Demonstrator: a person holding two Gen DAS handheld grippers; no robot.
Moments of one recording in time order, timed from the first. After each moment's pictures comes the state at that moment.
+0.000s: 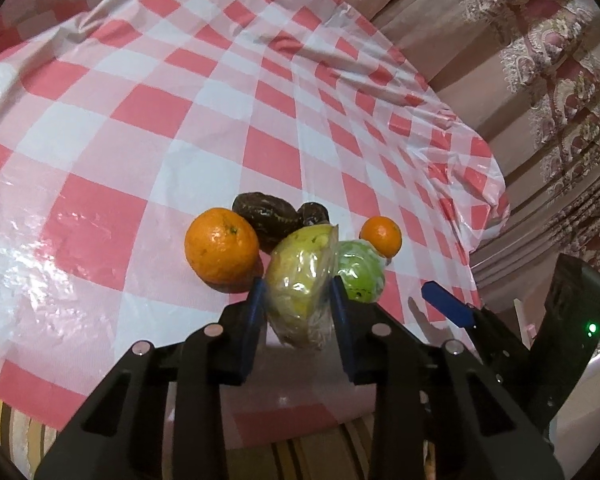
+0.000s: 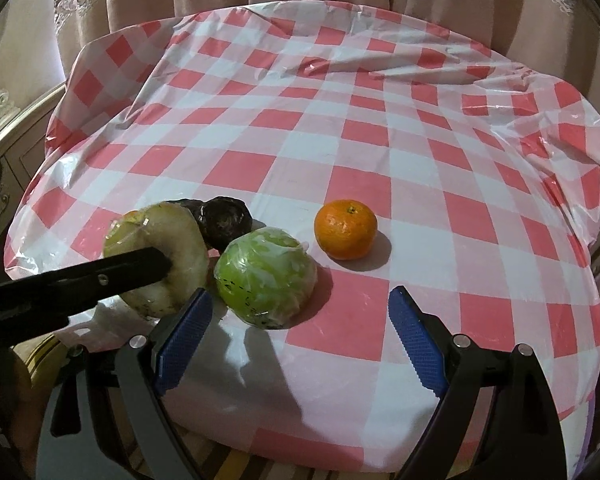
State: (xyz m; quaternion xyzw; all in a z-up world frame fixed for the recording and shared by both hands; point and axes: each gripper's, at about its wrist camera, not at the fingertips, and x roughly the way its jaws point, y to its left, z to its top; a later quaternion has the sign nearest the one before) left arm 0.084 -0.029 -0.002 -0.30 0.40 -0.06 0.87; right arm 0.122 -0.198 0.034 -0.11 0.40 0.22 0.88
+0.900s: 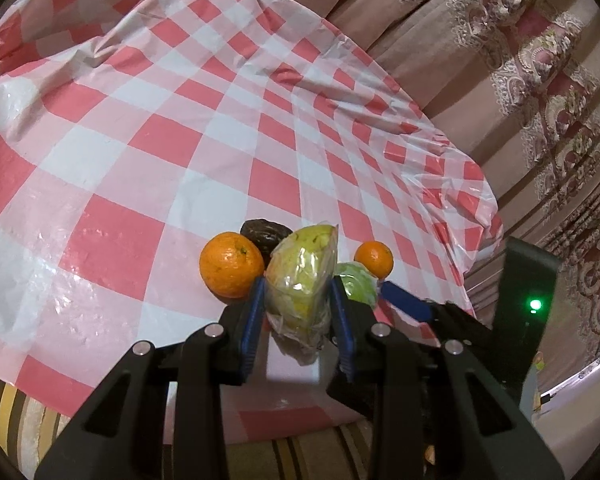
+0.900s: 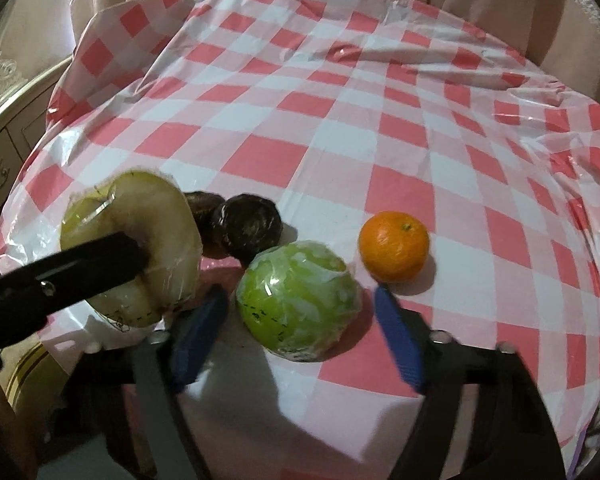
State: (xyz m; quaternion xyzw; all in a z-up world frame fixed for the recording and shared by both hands) left arm 0.071 -0.023 0.009 -0.30 0.36 -0.05 0.88; right arm 0.137 -0.164 0.018 -0.15 0.42 0.24 0.86
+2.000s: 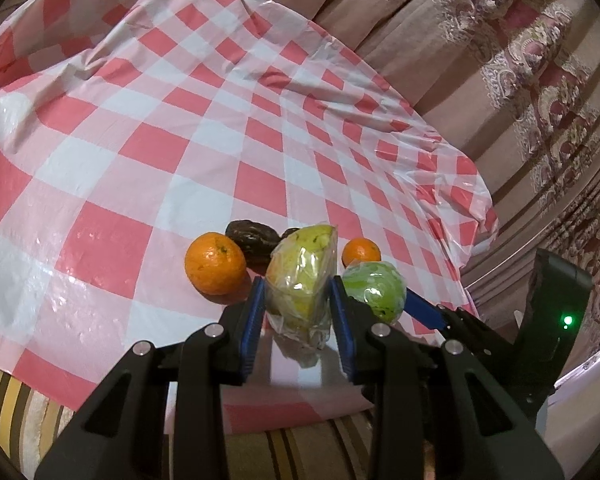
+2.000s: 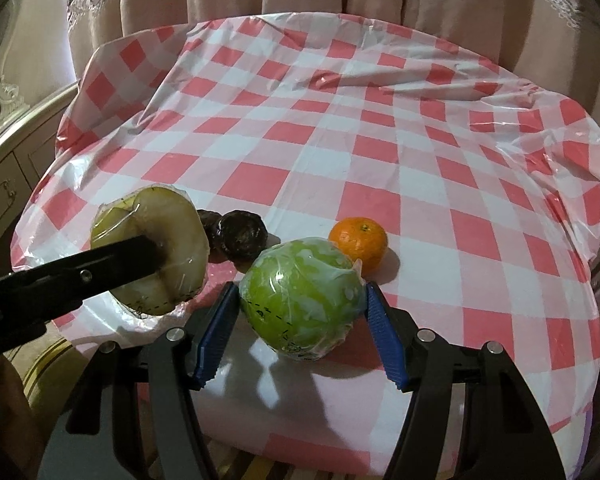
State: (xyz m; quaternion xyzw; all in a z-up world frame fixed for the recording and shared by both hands) left arm 0.068 -0.035 0.018 -0.29 0.35 -0.05 0.89; right arm 0.115 -0.195 0.044 -0.11 0.38 0.23 0.89
